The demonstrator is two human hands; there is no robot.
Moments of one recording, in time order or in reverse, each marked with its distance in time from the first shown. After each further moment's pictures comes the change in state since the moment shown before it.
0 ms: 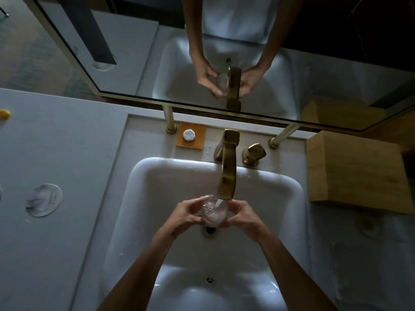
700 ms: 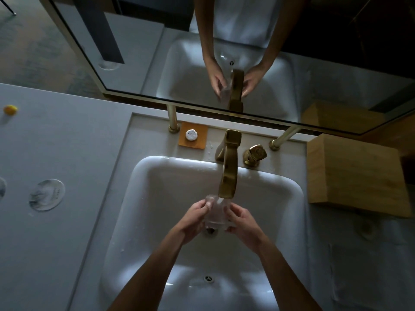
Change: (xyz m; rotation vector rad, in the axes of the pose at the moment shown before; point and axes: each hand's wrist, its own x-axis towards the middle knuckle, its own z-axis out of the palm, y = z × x) left_hand 0.006 -0.002 0.038 -0.363 0.083 -0.224; right_hand -0.016 0.017 0.011 0.158 0.103 0.129
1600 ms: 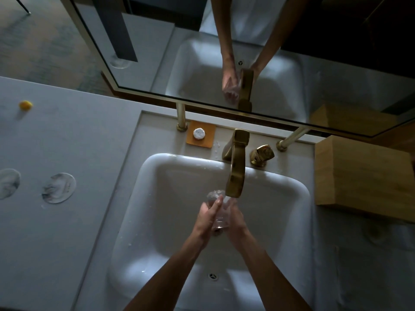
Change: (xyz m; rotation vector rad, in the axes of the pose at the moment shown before) left_hand 0.003 -0.022 0.026 -0.156 0.301 0.110; right_hand 0.035 0.017 0.045 0.368 0.293 0.089
